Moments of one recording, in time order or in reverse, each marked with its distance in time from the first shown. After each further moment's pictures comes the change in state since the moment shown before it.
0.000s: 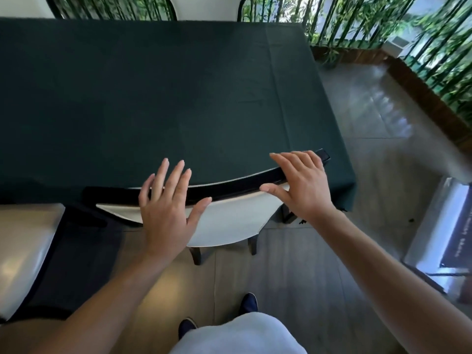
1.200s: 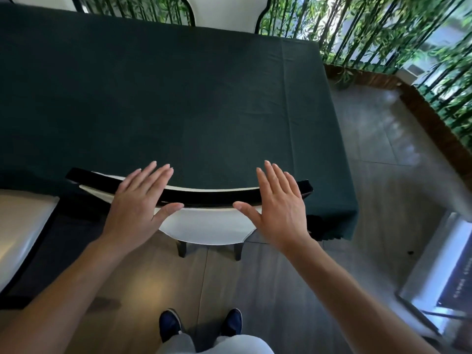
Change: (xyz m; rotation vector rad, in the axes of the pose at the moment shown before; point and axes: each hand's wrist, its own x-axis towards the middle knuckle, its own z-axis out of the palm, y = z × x) left_hand 0.024 -0.064 0.015 -0.031 -0.273 0.080; right_hand 0.020 -0.041 0.013 -0.064 -0.369 0.118
